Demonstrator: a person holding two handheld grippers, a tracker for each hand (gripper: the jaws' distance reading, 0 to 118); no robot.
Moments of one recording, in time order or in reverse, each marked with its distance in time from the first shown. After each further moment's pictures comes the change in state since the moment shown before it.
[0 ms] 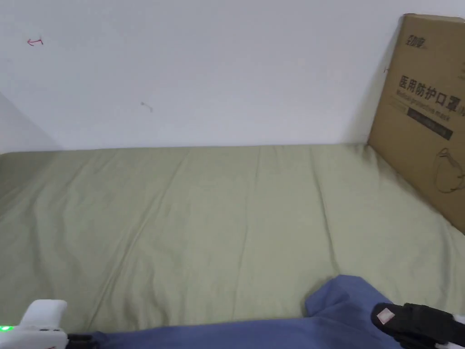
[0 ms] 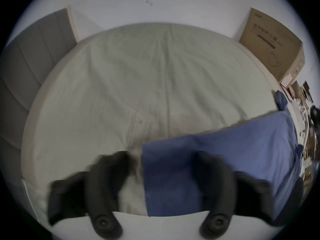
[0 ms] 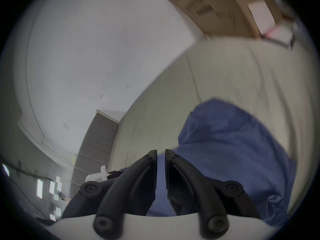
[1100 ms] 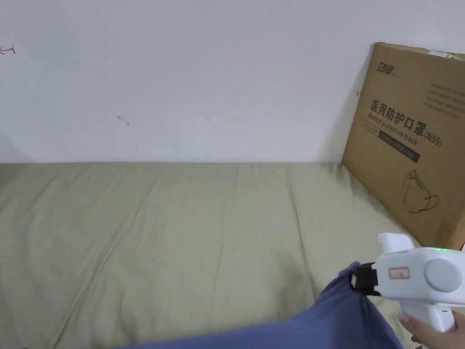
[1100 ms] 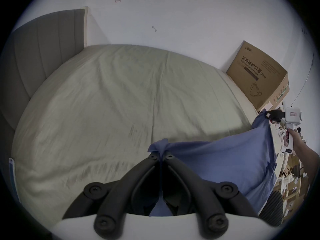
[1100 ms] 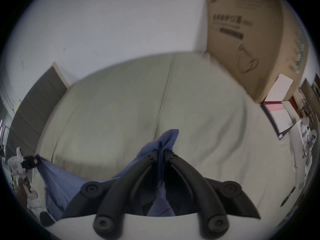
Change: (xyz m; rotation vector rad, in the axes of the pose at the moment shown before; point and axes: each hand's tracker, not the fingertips) left arm -0.003 0.000 0.077 0.170 -0.116 0.196; right arm -0.035 0.111 -0.062 0.055 -0.540 0.565
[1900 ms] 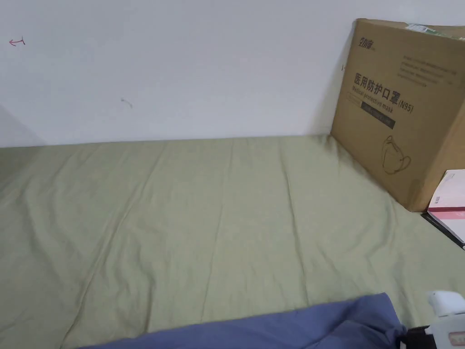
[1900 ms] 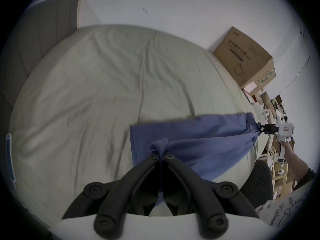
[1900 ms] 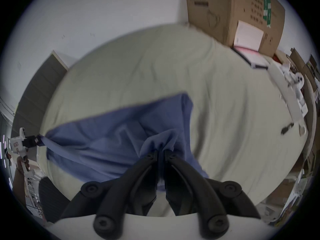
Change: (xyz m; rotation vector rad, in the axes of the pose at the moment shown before) left arm -0.018 -0.096 0.083 -0.230 -0.130 -0.006; right arm 0.043 -0.194 0.120 -0.335 -0.024 -0.037
